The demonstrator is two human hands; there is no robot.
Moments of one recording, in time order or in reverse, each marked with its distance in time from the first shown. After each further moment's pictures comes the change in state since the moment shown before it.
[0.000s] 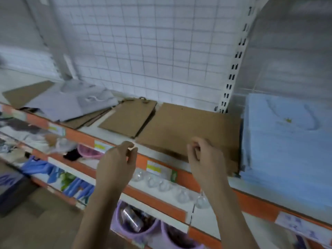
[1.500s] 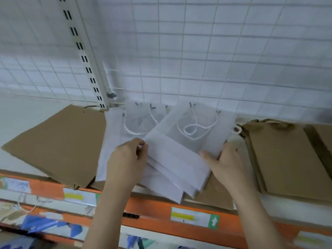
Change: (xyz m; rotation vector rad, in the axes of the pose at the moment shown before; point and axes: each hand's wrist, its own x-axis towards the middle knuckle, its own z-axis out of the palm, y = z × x) left_hand 0.358 -0.412 -0.025 -0.202 -0.163 0.127; right_hand 0.194 -0.253 0.392 -0.189 -0.078 0.654
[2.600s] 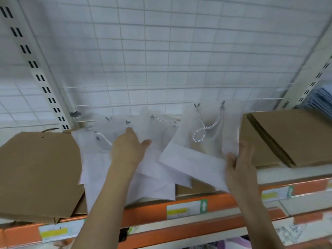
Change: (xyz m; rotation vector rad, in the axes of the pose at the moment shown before) left_hand 0.049 0.047 0.005 0.089 -0.401 -0.050; right_hand -0.069 0.021 -0.037 0.329 0.433 0.091
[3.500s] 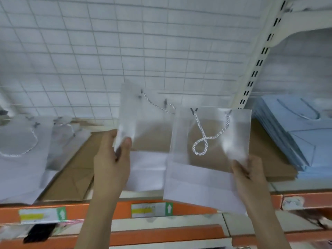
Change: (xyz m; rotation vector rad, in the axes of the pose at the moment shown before) left_hand -0.135 0.248 0.122 -0.686 0.399 0.140; right_hand 0.157 0.185 -0.227 0.258 -0.065 0.117
